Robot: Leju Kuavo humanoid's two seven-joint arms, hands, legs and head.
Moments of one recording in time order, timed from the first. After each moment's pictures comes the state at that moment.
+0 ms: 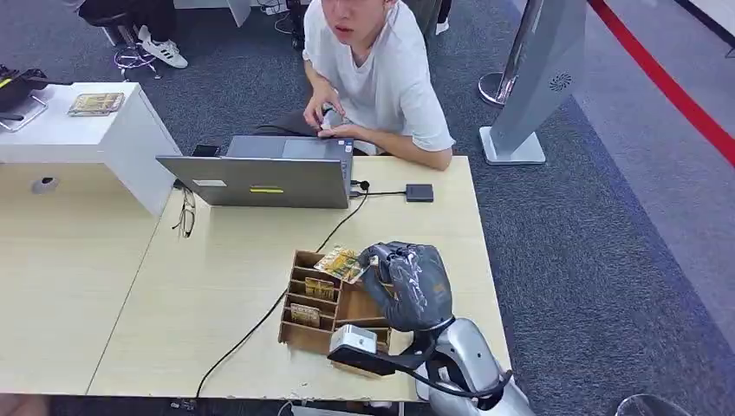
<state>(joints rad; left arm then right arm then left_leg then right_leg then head) -0.02 -0.04 -0.51 -0.28 -0.77 0.30 0.06 -0.10 0.00 0.56 -1.62 1.00 -0.44 -0.04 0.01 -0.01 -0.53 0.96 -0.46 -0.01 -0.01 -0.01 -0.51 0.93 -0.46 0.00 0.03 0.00</state>
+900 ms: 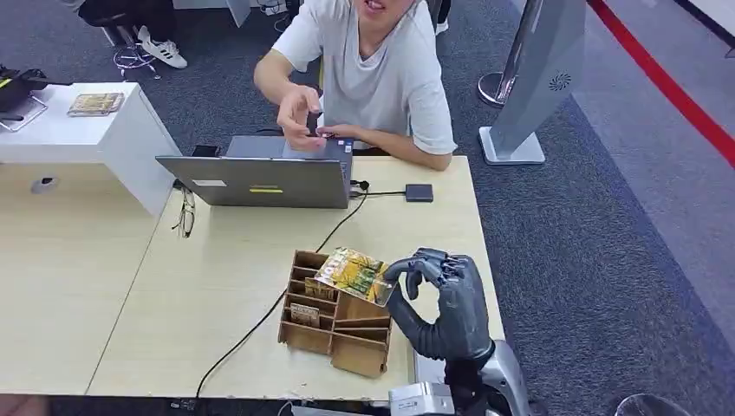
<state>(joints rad) 0.00 -0.03 -0.51 -0.28 -0.73 0.33 0.03 0.02 -0.05 0.55 -1.87 0.70 -0.52 -0.28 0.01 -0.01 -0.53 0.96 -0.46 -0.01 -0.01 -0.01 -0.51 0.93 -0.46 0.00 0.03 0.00</state>
